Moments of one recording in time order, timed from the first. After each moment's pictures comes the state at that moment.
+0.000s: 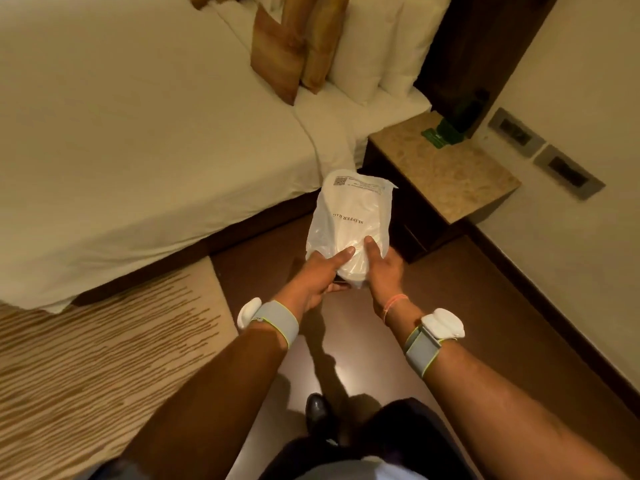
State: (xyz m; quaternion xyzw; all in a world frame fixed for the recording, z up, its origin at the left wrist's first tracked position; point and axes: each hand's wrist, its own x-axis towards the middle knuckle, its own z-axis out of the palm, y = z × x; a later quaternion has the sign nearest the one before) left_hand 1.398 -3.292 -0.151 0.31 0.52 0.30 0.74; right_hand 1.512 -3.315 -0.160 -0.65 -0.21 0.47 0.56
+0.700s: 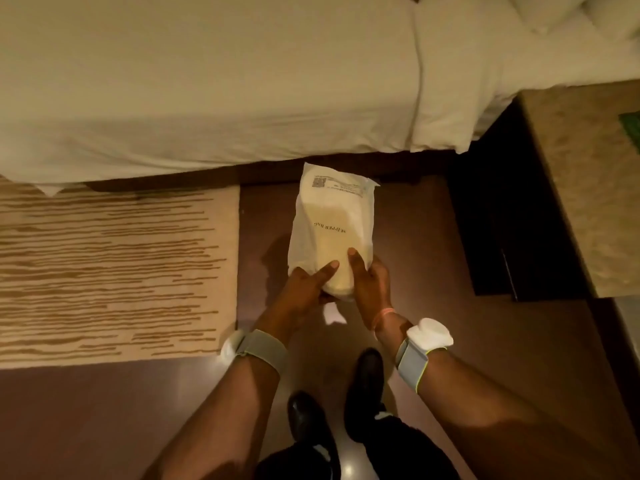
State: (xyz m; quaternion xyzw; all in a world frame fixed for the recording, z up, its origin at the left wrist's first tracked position) left_hand 1.388 -3.168 -0.414 0.11 0.62 0.42 0.65; right_hand 1.505 -3.133 -0.433 -0.61 -0.38 0.61 0.33
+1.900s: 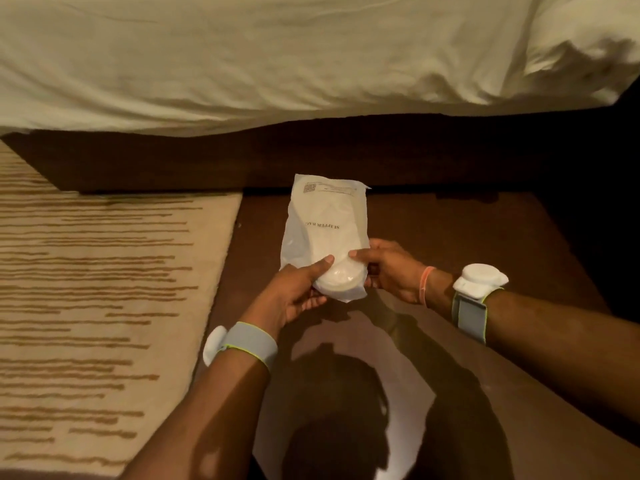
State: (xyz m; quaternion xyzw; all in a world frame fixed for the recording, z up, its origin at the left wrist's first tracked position) left_hand 1.296 -3.092 -0.832 0.12 0.64 0.46 0.61; right_hand 1.459 -2.995 -0.837 -0.41 -0.48 0.75 0.18
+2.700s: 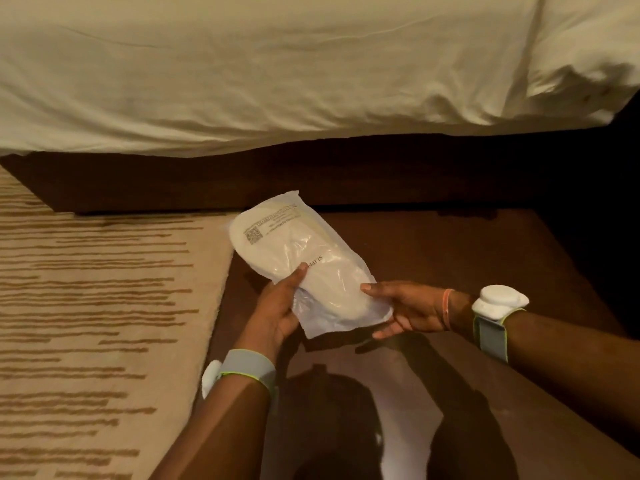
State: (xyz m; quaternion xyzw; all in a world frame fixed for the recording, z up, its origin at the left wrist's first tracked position) left_hand 1.255 -3.084 -0.864 0.02 0.47 0.64 0.60; right_hand 1.473 -2.989 -0.844 -0.39 -0.43 0.82 -0.02
